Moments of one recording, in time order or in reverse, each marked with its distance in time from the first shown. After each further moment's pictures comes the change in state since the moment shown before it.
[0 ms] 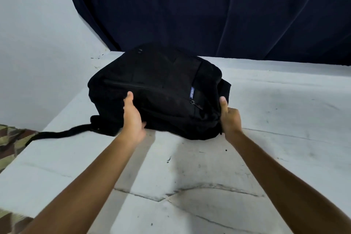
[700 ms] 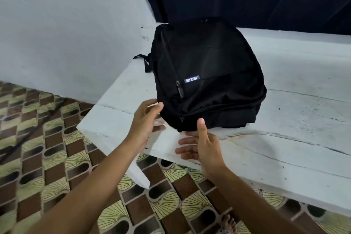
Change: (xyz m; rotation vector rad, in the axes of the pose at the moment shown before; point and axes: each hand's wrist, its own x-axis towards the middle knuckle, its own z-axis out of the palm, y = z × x) left_hand -0.111 0.002 -0.209 0.384 -0.080 0.092; right_hand -0.305 -0.003 0.119 0.464 -0.528 0.268
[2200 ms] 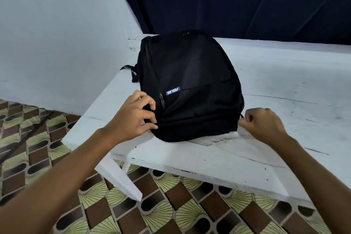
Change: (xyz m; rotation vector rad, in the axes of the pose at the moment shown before) left_hand 0.037 0.033 -0.024 1.130 -0.352 1.149; right_hand 0.041 -0.088 -0.159 -1.364 0.399 -0.367
